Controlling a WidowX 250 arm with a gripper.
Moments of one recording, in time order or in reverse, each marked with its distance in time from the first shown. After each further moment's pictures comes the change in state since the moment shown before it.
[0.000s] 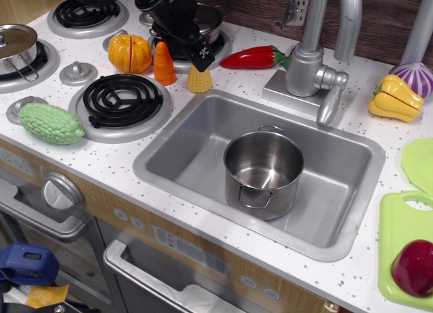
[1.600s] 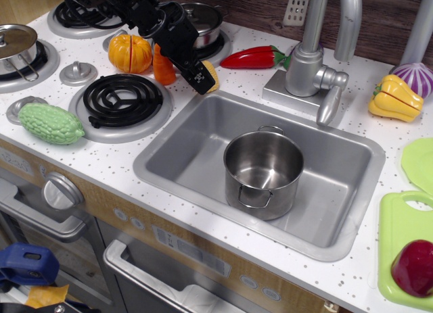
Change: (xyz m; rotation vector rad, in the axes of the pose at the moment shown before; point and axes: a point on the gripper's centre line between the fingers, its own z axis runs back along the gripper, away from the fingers) arm -0.014 0.003 -0.037 -0.135 -0.031 -0.141
